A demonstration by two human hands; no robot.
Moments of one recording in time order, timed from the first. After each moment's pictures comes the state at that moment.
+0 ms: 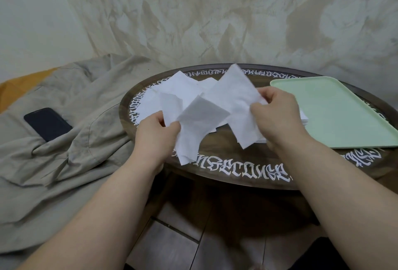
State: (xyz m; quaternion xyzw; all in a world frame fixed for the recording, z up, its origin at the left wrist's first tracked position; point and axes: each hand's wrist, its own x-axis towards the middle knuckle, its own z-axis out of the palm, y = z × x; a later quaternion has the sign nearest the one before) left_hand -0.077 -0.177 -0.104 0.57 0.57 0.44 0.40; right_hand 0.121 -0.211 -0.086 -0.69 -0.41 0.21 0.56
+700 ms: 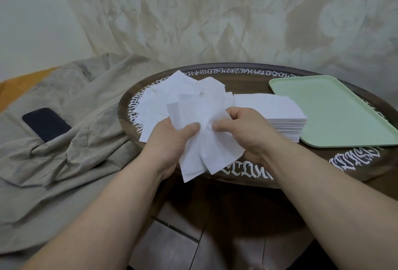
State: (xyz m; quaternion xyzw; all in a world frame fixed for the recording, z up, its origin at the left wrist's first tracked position) left_hand -0.064 -0.187 -0.107 0.52 0.47 0.42 0.58; right_hand 0.090 -0.216 -0.095 -0.60 -0.40 0.49 0.49
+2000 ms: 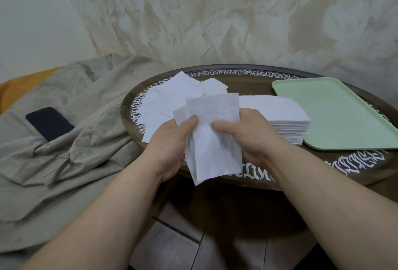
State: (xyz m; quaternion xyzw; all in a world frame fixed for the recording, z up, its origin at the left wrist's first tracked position) left_hand -0.067 -0.191 -0.101 0.49 0.45 0.40 0.63; right_hand 0.090 -0.214 -0.099 -0.55 -0.41 0.51 0.51
